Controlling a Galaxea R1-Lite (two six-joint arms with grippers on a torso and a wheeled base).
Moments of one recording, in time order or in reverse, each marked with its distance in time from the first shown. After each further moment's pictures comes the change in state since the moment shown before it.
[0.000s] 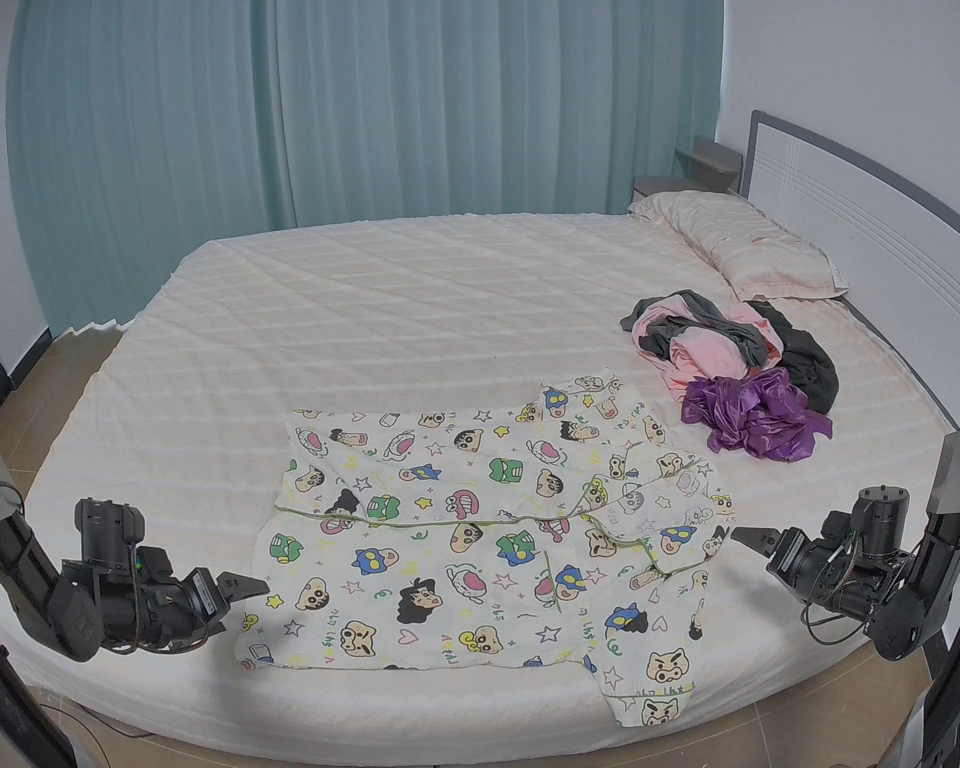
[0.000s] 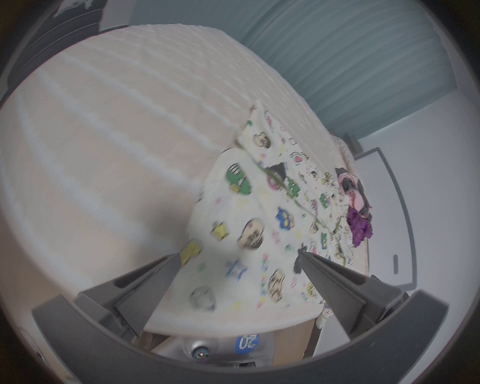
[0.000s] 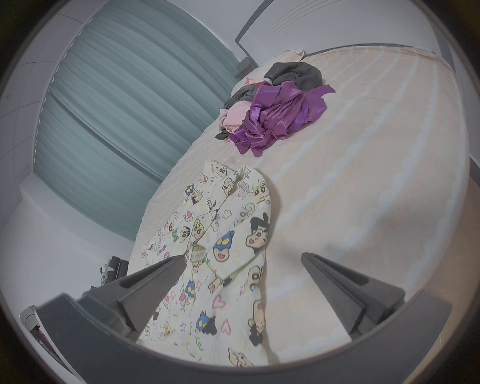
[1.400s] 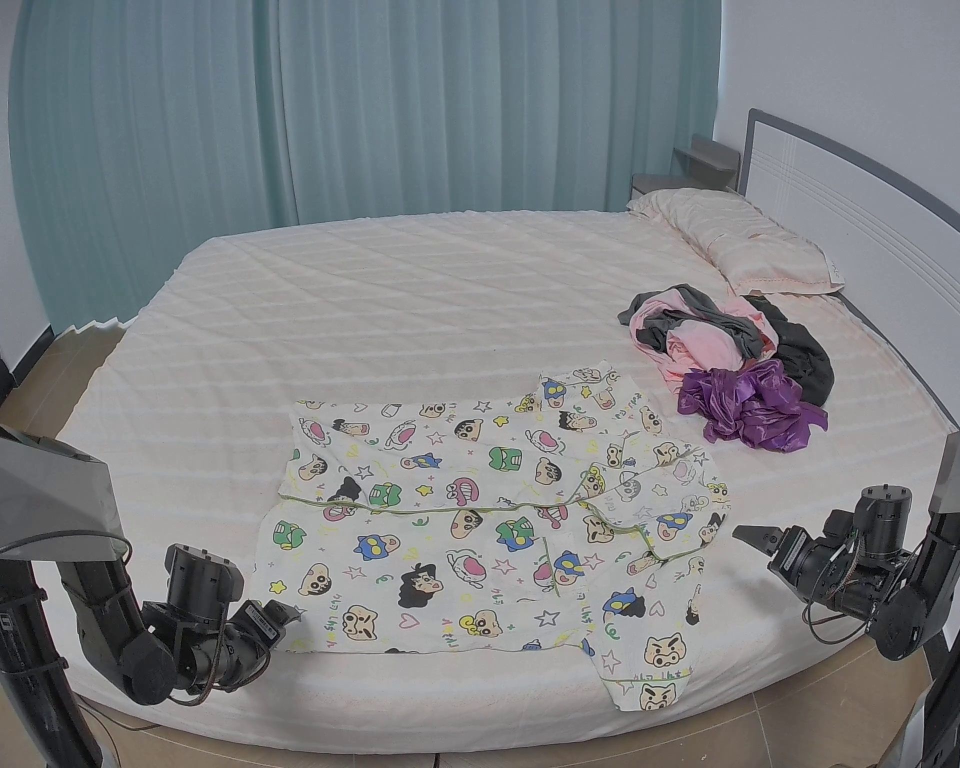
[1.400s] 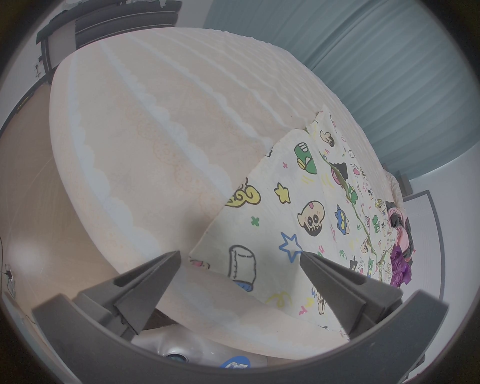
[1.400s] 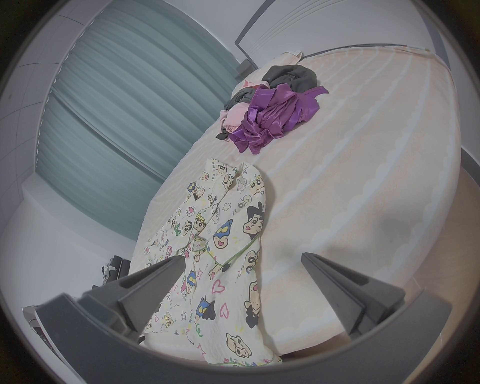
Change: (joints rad) left arm -0.316 0.240 0.053 -0.217 0.474 -0.469; right arm -0.008 -0.007 0.003 -0.004 0.009 0.001
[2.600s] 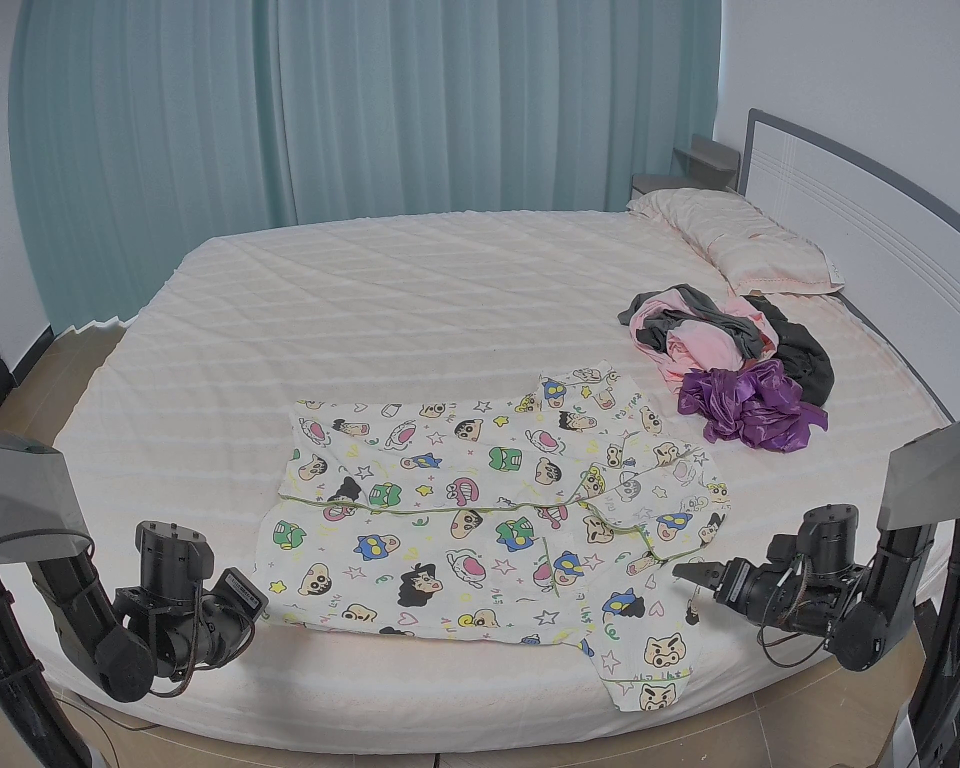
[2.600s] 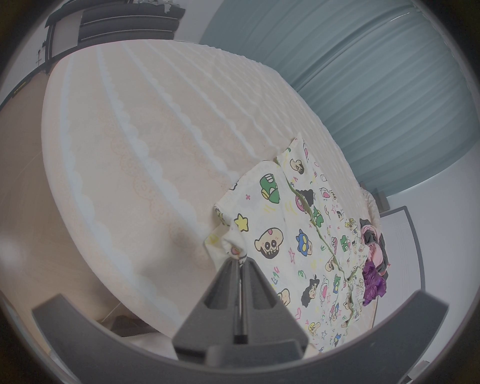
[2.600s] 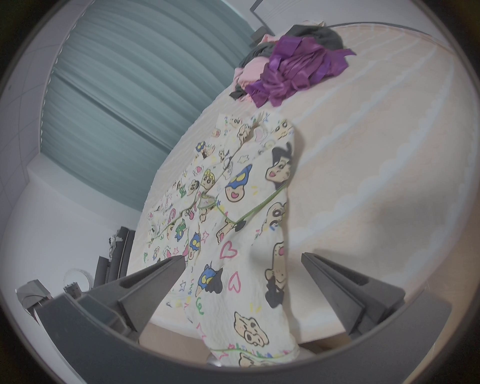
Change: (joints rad) left arm 0.030 -0.110 0.015 -0.072 0.003 -0.010; right arm 0.154 0.141 -0.061 0.010 0.032 -0.011
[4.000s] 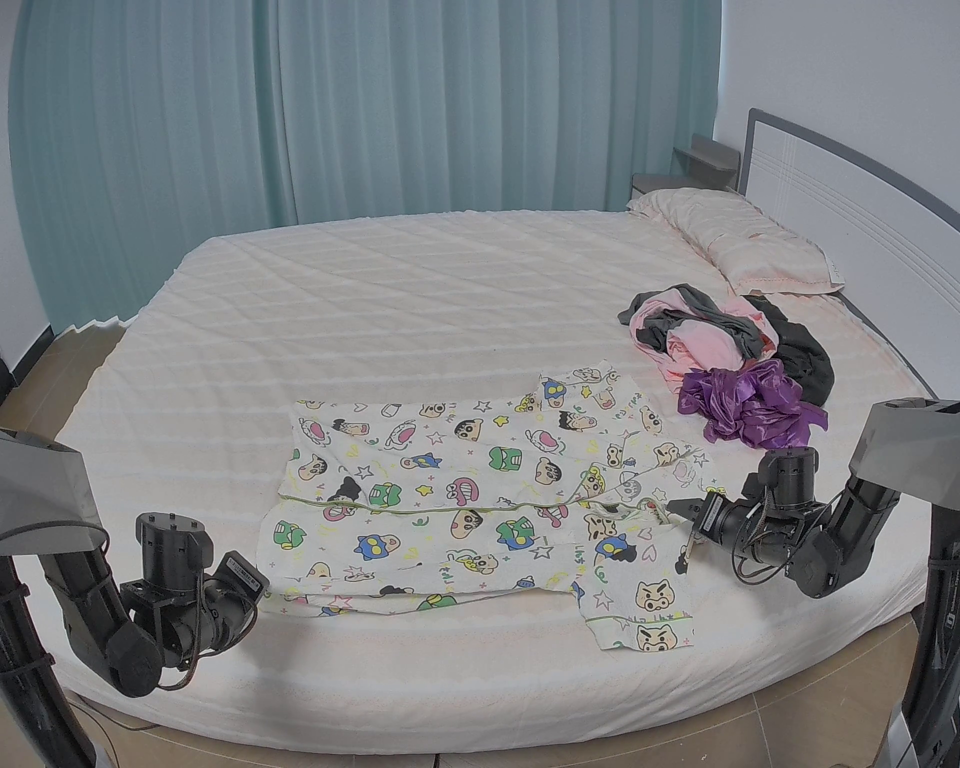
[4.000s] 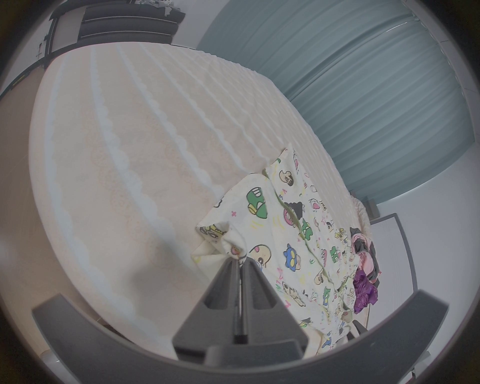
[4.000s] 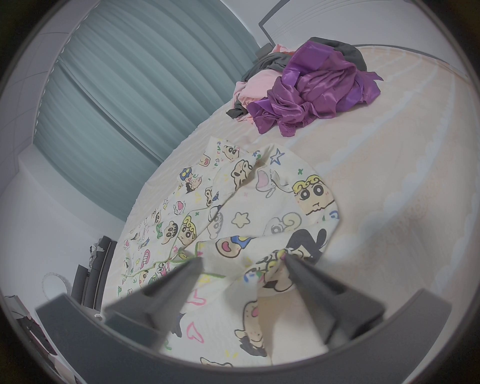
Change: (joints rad) left arm 0.021 0.058 -0.020 -0.127 -0.004 0.007; right arm -0.045 0.117 -0.483 0.317 -0.097 -0.071
